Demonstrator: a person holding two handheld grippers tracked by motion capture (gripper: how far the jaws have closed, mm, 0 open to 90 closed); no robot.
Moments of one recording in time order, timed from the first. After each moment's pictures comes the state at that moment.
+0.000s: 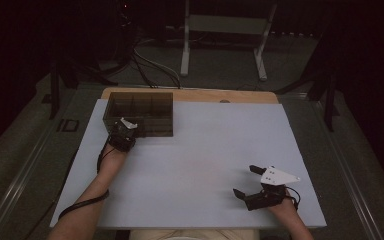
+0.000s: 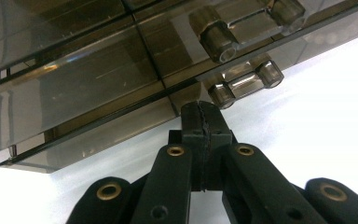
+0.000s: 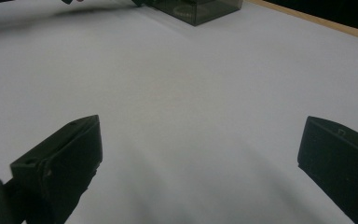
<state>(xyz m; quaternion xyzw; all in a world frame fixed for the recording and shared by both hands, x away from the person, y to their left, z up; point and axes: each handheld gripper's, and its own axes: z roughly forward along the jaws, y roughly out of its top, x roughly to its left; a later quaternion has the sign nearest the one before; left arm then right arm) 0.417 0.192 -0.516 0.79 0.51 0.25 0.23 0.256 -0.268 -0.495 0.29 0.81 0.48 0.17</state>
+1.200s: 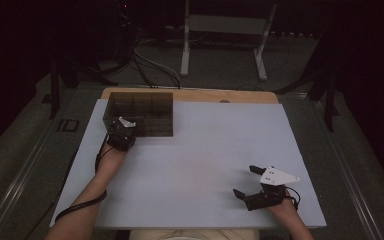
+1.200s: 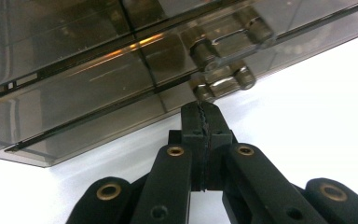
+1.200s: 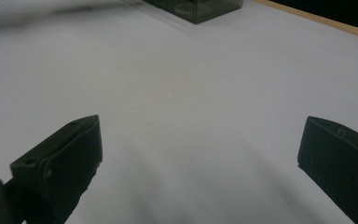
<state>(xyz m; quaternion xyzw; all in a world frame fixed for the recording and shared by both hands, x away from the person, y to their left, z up) 0.409 0.194 -0.502 0.79 0.52 0.23 0.26 0.256 -0.268 -0.495 0.29 0.81 0.48 0.17</state>
